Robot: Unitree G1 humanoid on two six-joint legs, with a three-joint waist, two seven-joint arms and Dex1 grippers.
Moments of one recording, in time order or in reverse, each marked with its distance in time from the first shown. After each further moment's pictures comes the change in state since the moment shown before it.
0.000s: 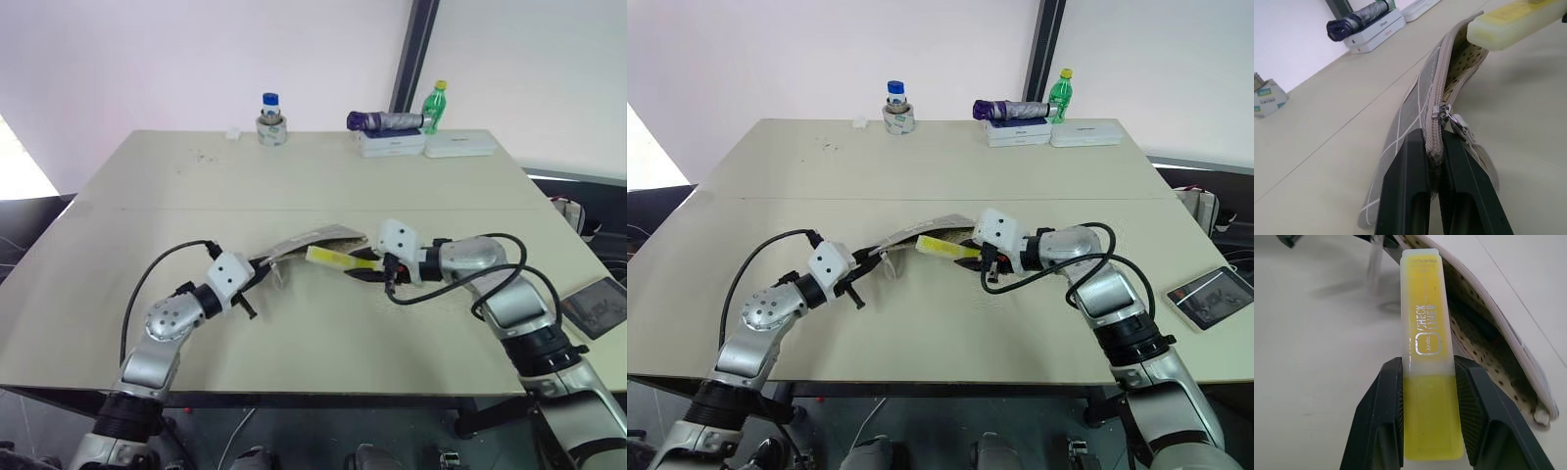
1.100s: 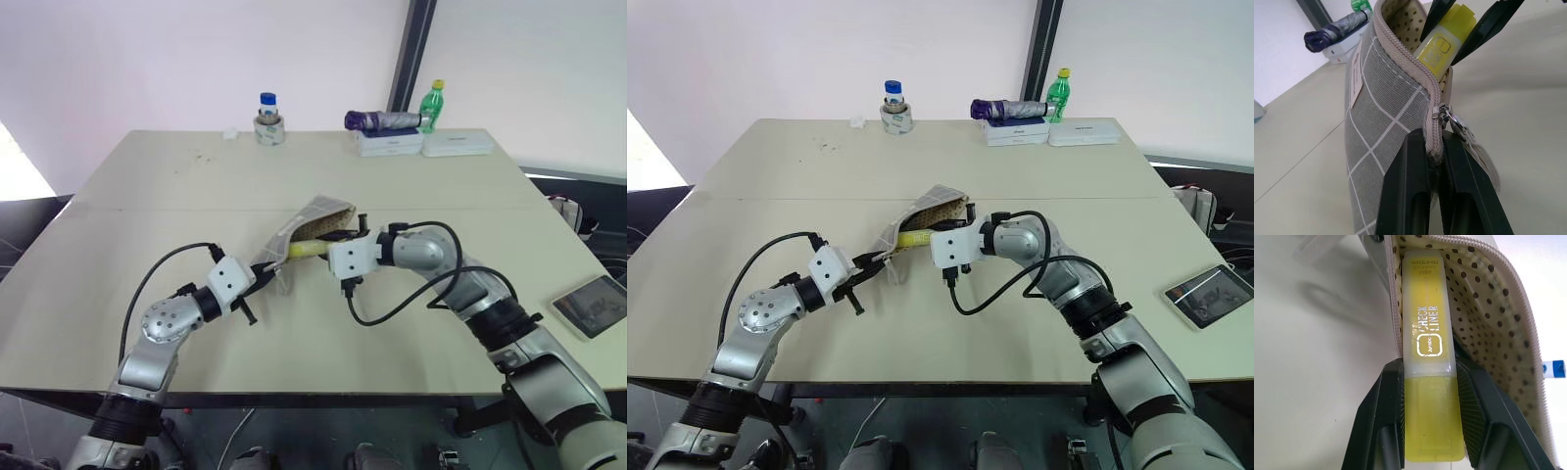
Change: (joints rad) left arm 0.003 0.015 -0.003 -0.017 -0.025 -0.022 -0.088; right arm -0.167 0.082 0.214 0.216 -0.463 -0.601 -0.209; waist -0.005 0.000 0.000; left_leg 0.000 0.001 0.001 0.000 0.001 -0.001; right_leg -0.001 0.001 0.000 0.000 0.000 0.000
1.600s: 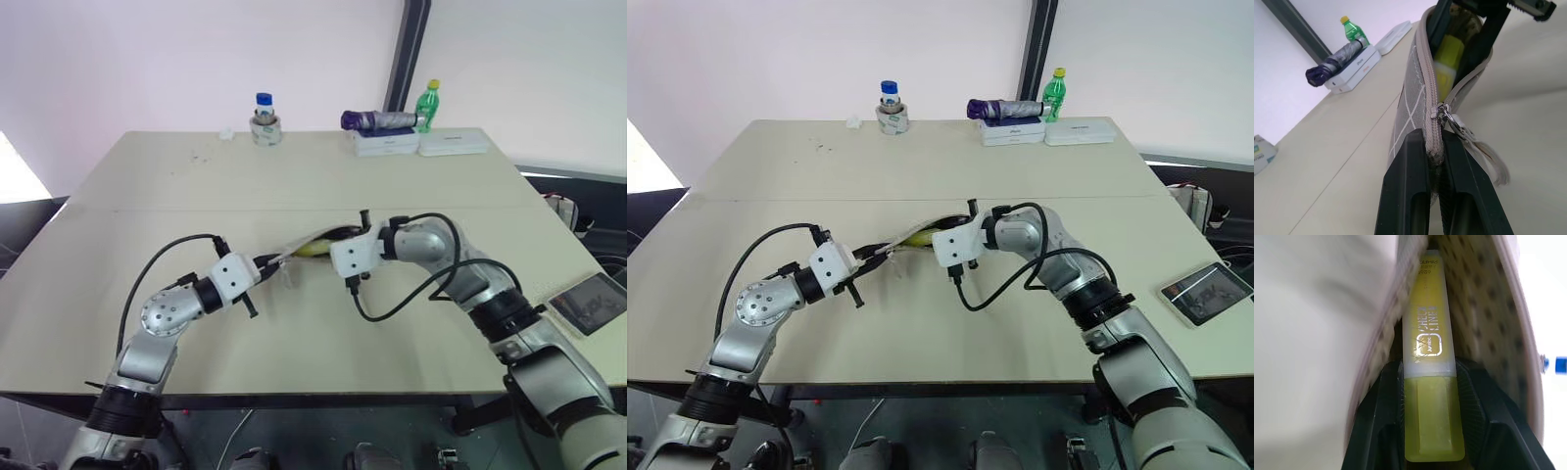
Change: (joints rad) left arm -0.038 0.013 -0.008 -0.029 0.044 -0.068 -0.005; right arm -0.044 -0.020 0.005 0.013 -0.073 -0.049 0.067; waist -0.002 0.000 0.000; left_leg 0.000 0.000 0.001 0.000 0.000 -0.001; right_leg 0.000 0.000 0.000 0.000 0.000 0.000
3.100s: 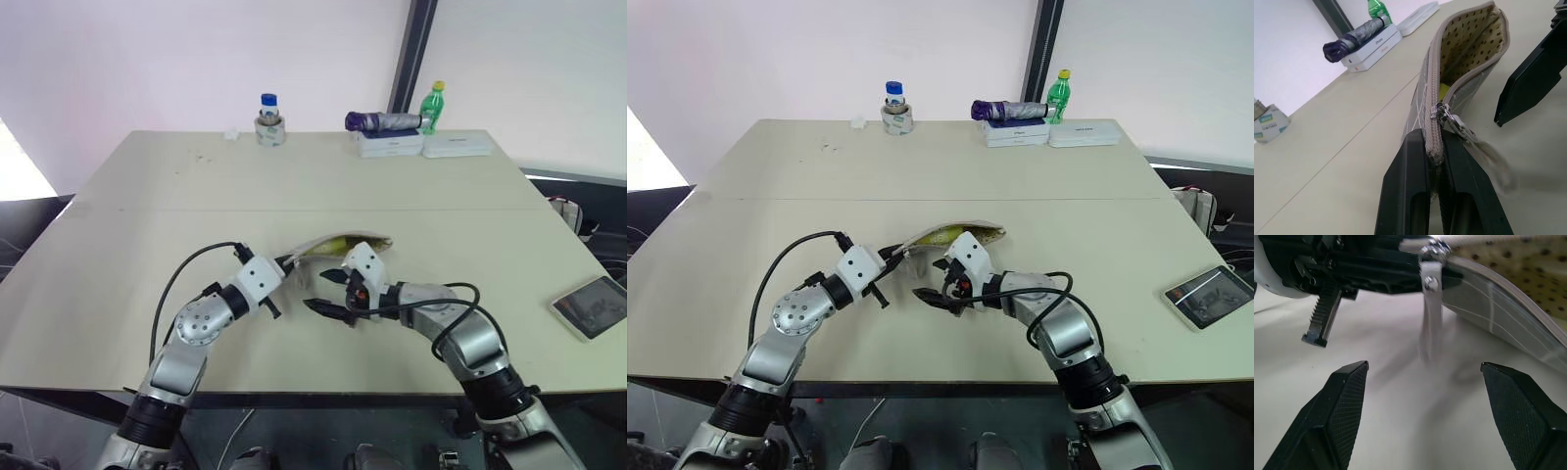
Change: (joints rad) left arm 0.024 -0.120 -0.076 -0.050 0.132 0.139 0.199; right arm 0.398 0.224 -0.198 -0.355 0.685 0.861 -0.136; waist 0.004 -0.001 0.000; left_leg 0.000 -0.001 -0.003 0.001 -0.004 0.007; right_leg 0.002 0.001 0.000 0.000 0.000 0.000
